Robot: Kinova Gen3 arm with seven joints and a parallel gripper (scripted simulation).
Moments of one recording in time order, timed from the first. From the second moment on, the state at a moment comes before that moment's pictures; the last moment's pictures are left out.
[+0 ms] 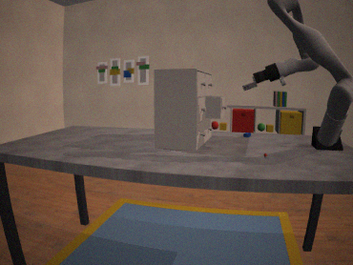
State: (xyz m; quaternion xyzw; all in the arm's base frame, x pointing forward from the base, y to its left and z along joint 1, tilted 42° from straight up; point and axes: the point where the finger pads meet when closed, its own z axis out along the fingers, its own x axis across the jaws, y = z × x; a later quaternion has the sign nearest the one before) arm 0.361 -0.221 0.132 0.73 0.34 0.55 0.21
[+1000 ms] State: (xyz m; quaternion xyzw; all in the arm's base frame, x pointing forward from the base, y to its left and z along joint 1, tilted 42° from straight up) arm 0.352 -0.227 0.134 0.77 0.42 0.48 0.07
